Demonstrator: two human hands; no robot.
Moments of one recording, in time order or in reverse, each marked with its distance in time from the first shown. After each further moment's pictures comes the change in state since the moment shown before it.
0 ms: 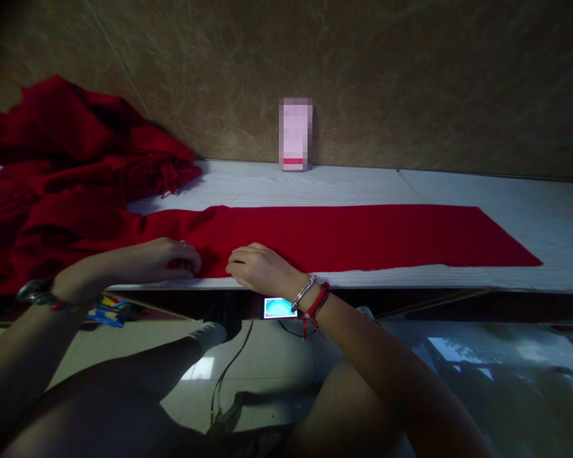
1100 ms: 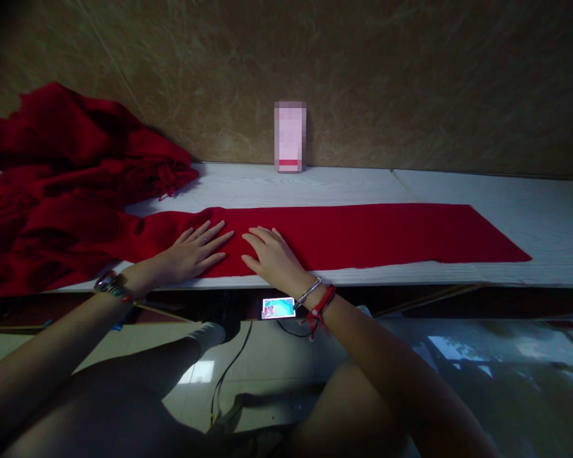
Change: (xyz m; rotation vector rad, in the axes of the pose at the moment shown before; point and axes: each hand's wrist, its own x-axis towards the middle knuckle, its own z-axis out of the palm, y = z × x) left_hand 0.037 0.004 0.038 0.215 0.182 -0.270; right_hand -0.014 0.006 0.001 0.180 0.190 0.498
